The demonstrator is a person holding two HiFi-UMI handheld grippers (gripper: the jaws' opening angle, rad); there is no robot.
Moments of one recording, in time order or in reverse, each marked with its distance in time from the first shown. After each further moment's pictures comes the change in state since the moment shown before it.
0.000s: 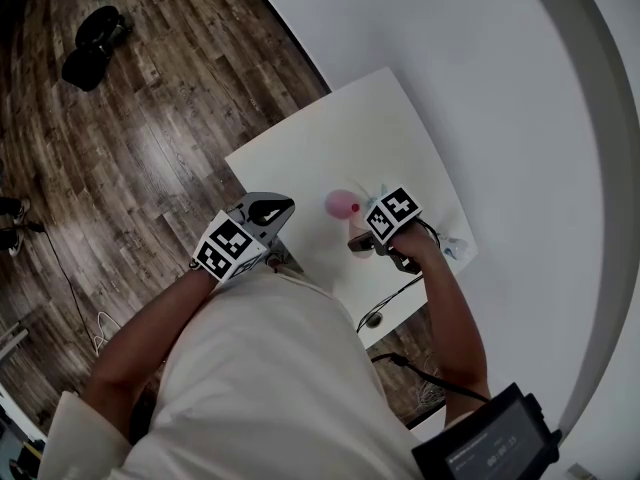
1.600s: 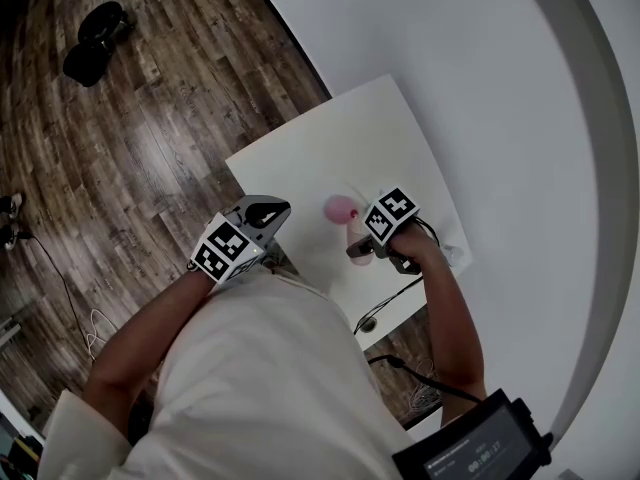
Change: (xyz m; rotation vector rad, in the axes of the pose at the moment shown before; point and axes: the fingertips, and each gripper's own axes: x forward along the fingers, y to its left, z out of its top) left arm -0.004 0.008 -0.001 -0.018 -0.006 0.021; right arm -0.009 0.007 -0.002 -0.003 0.093 0.052
